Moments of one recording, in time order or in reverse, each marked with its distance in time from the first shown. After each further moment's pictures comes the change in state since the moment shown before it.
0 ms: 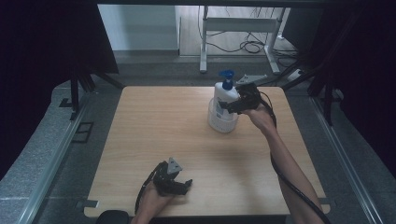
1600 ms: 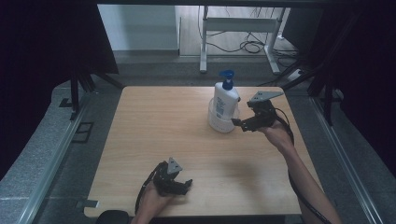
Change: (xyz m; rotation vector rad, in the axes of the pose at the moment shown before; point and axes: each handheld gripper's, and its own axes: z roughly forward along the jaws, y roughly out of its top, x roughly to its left) left arm 0.000 0.000 0.000 0.001 0.002 0.006; right arm 0.018 -0.042 -0.053 0.040 0.014 -0.021
